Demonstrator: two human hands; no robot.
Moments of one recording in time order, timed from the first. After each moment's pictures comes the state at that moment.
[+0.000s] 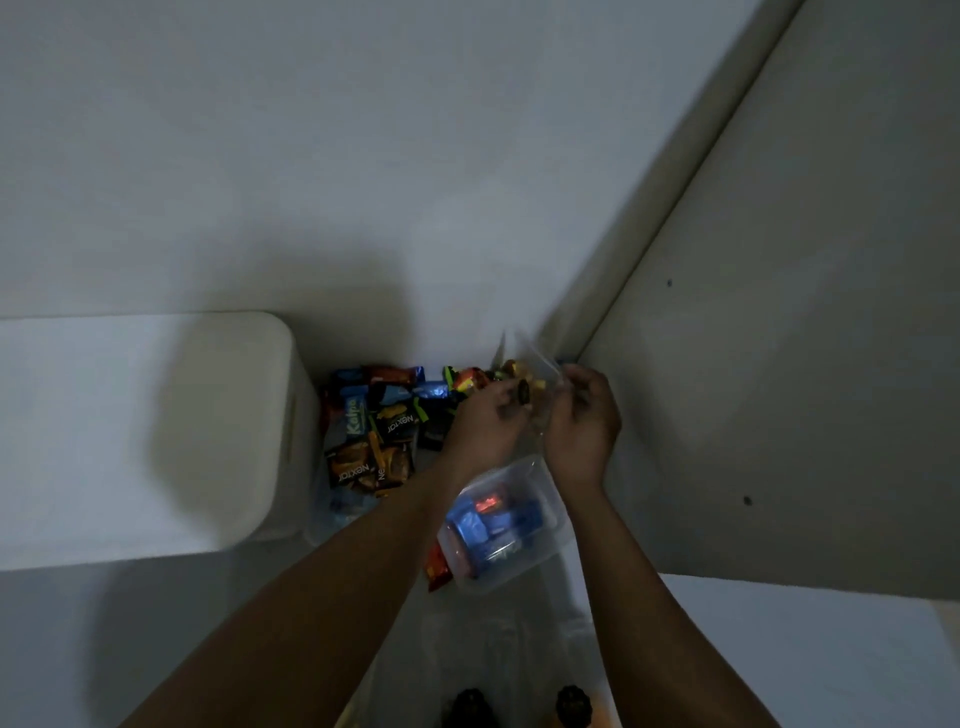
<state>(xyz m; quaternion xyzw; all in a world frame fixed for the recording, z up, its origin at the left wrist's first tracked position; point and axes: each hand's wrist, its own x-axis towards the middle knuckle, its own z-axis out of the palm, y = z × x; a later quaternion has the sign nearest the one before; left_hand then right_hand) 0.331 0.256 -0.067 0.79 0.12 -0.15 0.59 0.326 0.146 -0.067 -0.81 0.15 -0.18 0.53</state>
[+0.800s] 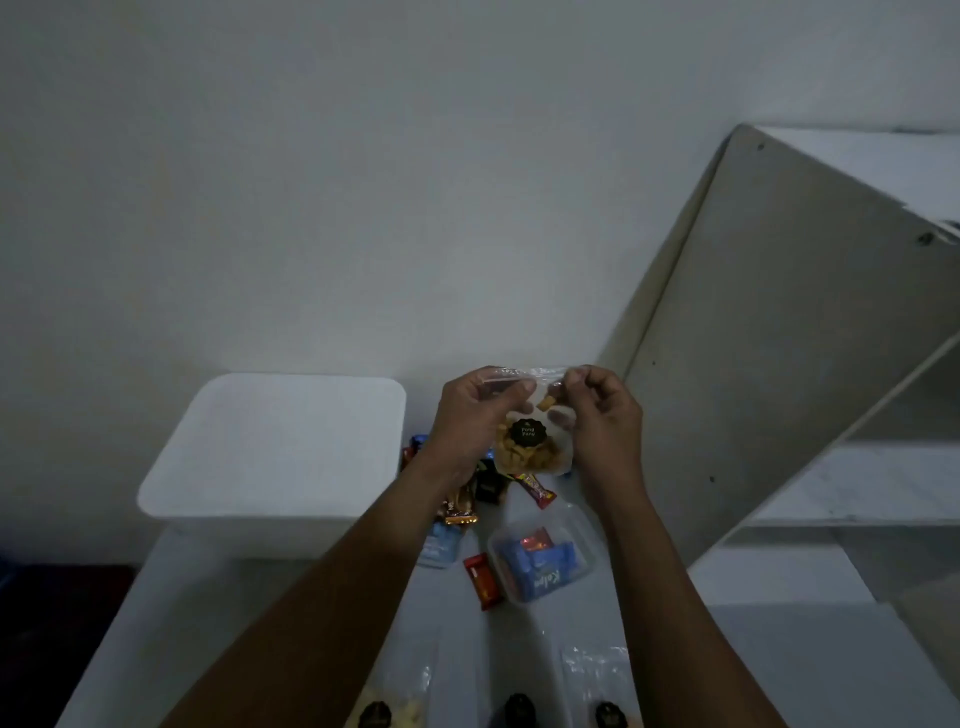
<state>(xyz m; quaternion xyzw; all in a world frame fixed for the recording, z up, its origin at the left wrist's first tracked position) 0.217 0.335 0.117 0.65 0.03 0.05 0.76 0.222 0.200 0.122 -0.65 0.01 -0.09 0.75</state>
